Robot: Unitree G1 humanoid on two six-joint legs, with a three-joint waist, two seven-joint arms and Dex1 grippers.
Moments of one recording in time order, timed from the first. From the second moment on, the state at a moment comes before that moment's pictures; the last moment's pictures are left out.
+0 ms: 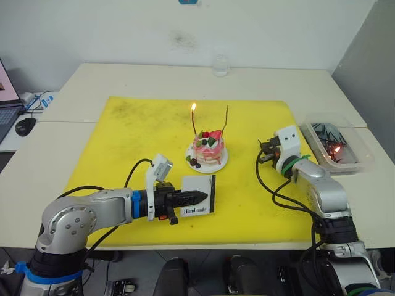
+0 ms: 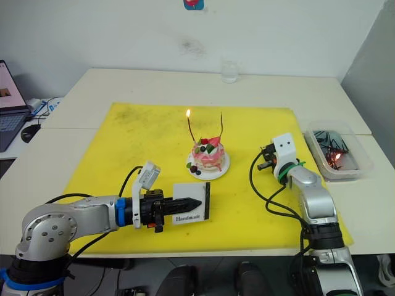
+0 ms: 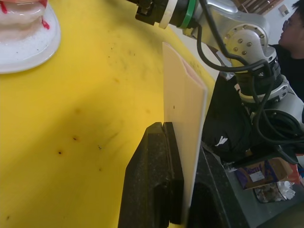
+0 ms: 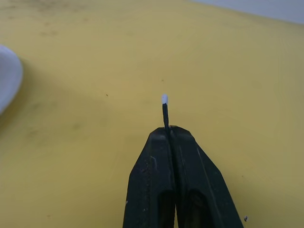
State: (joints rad) left arm -0.24 0.65 0.11 -0.47 -1.25 1.23 -0.47; right arm -0.46 -0.34 -0.02 -0.06 0.15 0.67 0.37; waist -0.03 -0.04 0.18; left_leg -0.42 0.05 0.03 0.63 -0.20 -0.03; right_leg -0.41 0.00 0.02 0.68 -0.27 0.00
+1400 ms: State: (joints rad) left arm -0.28 0.68 0.08 -0.45 -1.25 1.24 -0.51; right arm 0.18 -0.35 -0.04 -0.66 0.25 0.73 0.29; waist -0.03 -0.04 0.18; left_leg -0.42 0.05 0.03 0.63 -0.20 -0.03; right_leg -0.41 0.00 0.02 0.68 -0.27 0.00
